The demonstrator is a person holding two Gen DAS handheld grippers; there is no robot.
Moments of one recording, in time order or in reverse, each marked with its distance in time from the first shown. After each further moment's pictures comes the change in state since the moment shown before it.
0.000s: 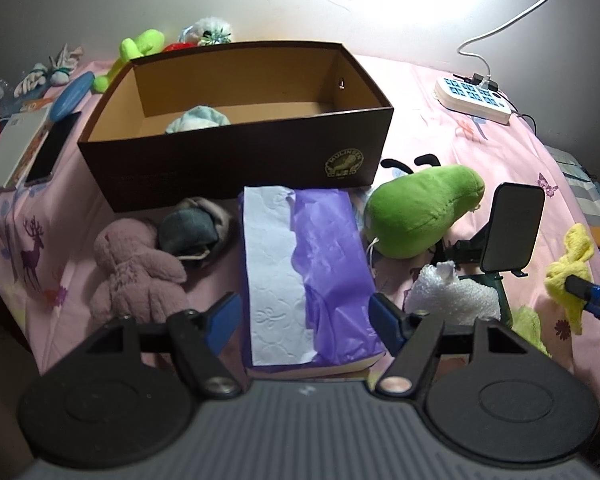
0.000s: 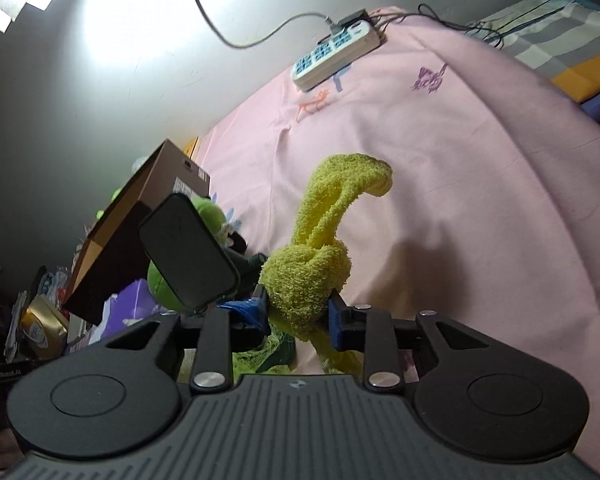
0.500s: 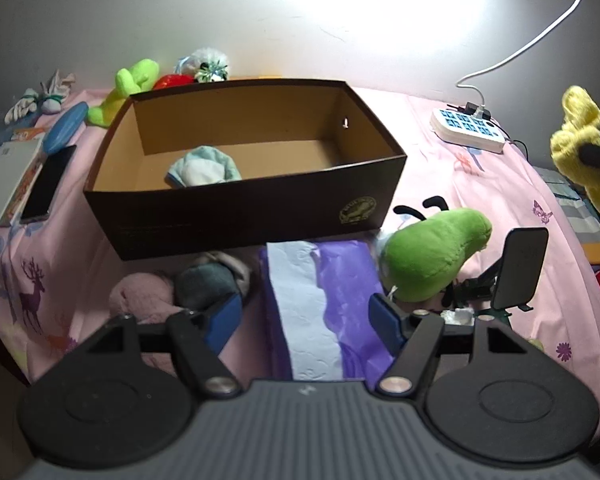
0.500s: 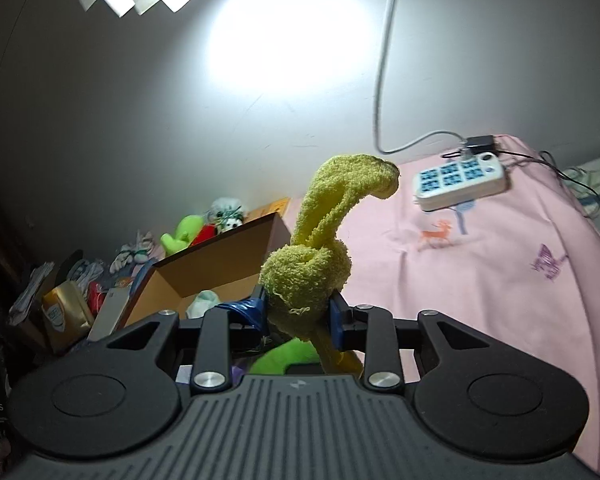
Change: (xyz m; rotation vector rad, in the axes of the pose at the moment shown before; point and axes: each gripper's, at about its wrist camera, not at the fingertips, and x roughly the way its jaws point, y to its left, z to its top) left arm -0.005 0.038 0.027 0.018 -0.078 -0.046; right arm 0.025 0.160 0.082 -0.389 -0.027 0.167
